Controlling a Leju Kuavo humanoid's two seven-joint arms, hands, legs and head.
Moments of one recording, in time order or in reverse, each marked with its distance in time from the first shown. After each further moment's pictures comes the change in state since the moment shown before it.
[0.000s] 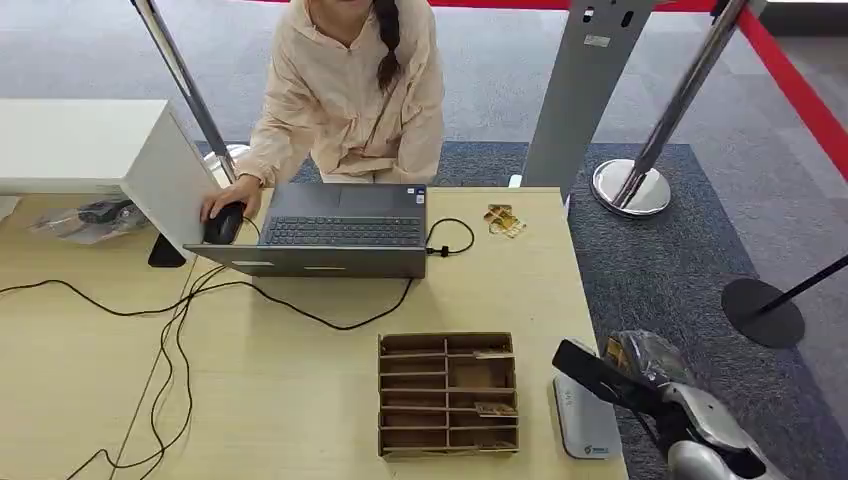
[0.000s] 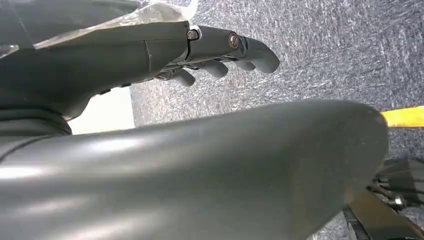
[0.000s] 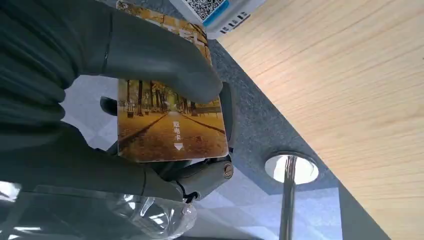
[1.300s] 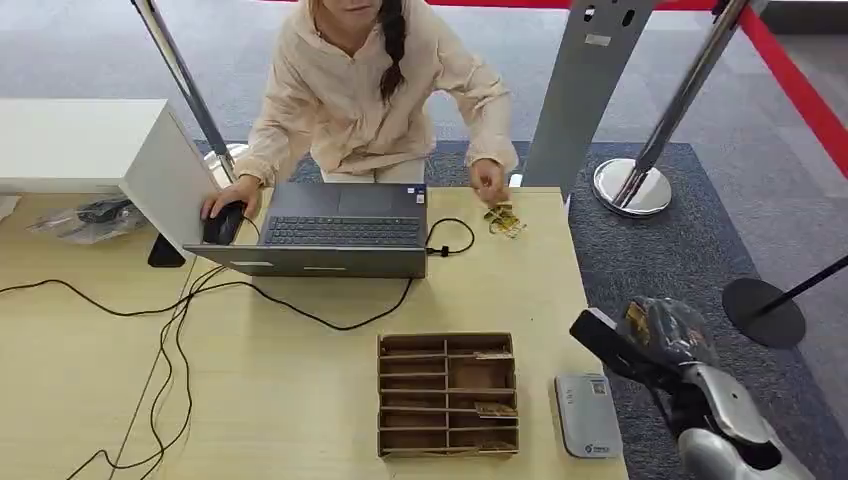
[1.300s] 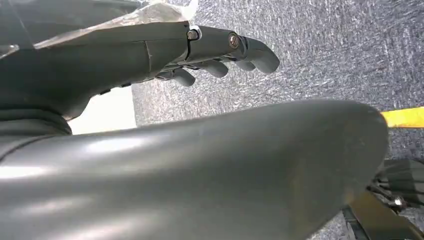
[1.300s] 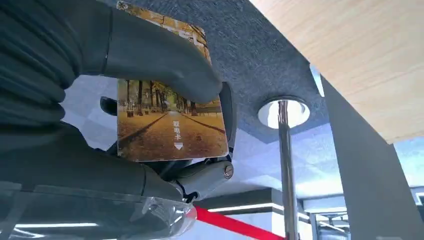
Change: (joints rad) left arm 0.000 0.000 0.000 0.000 0.019 0.004 0.001; right arm -0.011 0.002 -0.088 -0.054 0.084 -0.124 -0.035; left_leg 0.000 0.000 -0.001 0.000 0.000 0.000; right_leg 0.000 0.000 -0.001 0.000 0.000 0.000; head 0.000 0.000
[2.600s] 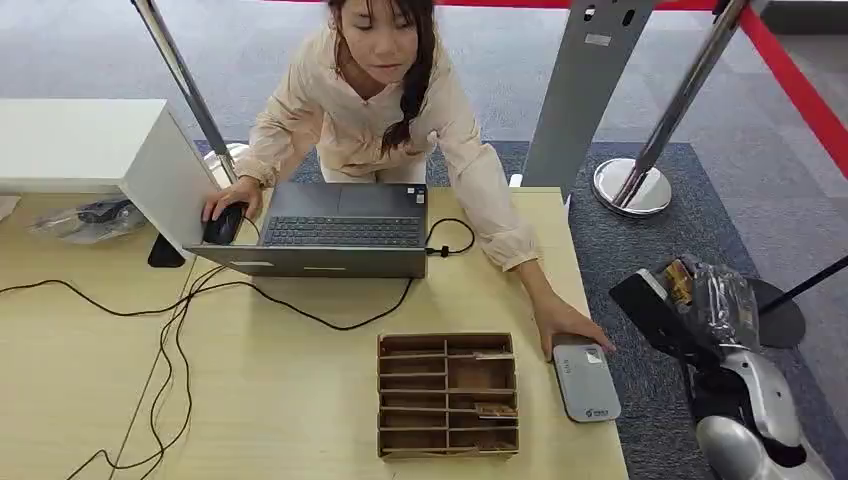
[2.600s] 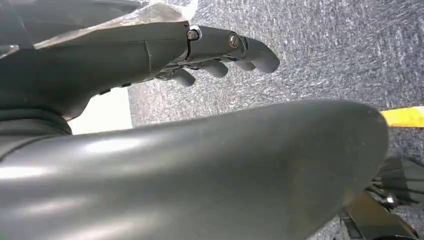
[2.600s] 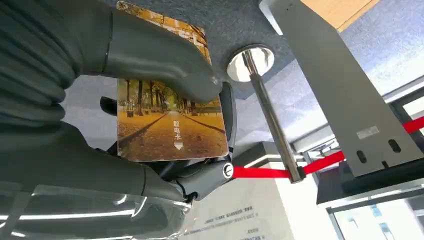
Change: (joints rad) left arm -0.001 0.000 0.000 0.000 0.000 0.000 -0.019; right arm 0.021 0.059 -0.158 -0.095 0.019 -0.155 -0.062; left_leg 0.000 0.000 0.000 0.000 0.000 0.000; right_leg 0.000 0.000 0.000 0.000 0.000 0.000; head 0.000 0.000
